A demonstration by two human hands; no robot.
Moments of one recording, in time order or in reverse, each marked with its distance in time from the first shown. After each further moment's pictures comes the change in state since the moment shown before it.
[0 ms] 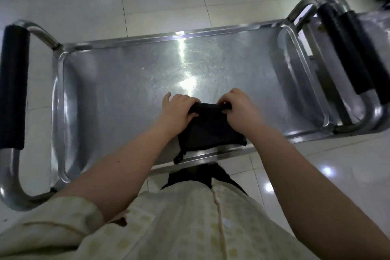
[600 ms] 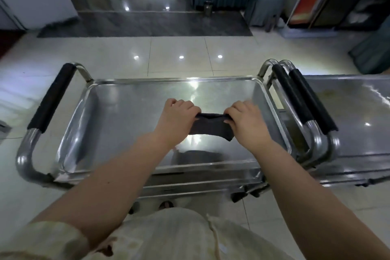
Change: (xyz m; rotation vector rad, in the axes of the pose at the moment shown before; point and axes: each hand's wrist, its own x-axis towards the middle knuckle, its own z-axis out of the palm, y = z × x) left_hand -0.037 0.143 -0.073 0.321 0.564 0.179; right_hand -0.081 0.058 -0.115 -0.337 0.433 -0.500
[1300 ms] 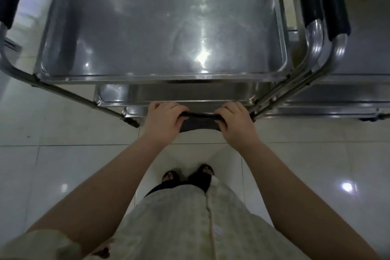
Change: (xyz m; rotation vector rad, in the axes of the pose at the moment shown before) left_hand -0.188 0.179 0.030 -0.192 -0.371 -0.392; right_hand -0.248 -0.001 0.048 0.372 -0.211 0.065
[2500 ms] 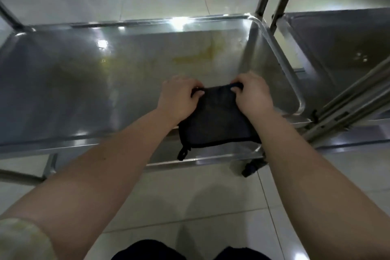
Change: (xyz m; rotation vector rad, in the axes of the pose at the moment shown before) left_hand 0.233 -0.135 0.356 -0.129 0.119 0.109; right_hand 0.146 0.280 0.283 -0.151 0.257 0.381
